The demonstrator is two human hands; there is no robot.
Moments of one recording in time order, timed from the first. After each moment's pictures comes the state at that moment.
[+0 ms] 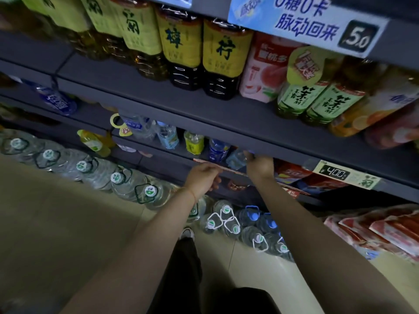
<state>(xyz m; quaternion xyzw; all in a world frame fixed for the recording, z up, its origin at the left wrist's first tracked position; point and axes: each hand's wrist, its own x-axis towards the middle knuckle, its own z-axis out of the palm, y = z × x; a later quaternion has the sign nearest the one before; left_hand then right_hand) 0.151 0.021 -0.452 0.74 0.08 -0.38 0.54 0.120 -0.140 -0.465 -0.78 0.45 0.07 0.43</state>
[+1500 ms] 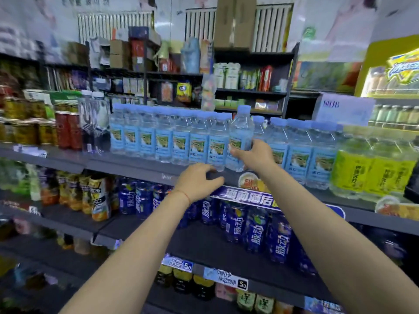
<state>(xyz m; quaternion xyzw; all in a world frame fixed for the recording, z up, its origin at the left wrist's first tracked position) 0.221 0.026 0.117 0.87 -0.34 0.13 0.32 0.174 -0.142 0.176 -0.86 0.17 -0.31 0.36</state>
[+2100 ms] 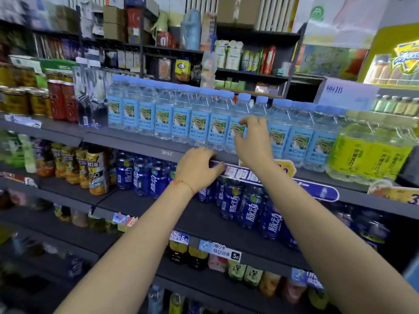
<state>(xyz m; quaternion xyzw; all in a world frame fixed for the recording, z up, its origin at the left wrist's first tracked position) 0.201 0.030 0.092 0.85 -0.36 0.24 0.30 0.139 -0.103 0.159 -0.89 0.09 -0.40 0.21</state>
